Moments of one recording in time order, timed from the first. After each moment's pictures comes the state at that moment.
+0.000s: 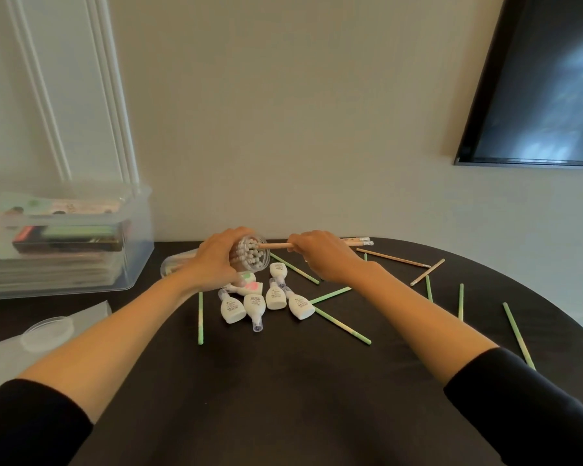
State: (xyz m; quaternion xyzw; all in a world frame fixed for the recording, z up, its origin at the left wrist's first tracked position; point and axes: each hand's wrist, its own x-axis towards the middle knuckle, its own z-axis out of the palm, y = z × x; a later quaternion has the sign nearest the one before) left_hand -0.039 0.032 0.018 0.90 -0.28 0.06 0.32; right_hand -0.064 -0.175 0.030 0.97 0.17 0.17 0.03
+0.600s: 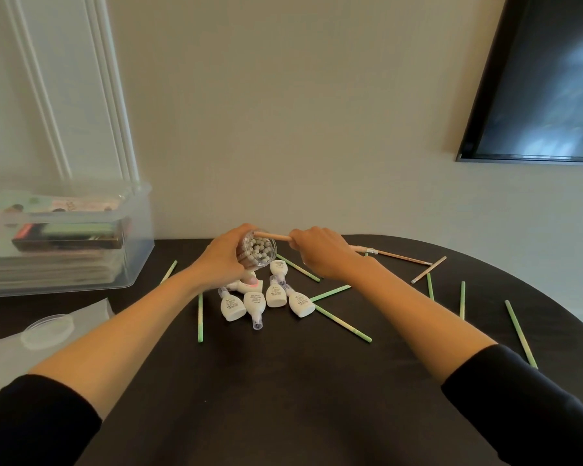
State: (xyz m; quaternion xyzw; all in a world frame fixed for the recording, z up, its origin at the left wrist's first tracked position) left_hand -0.044 0.022 0.016 0.88 -0.26 0.03 0.39; right_hand -0.069 -0.166 0.036 0.98 0.13 0.14 0.03
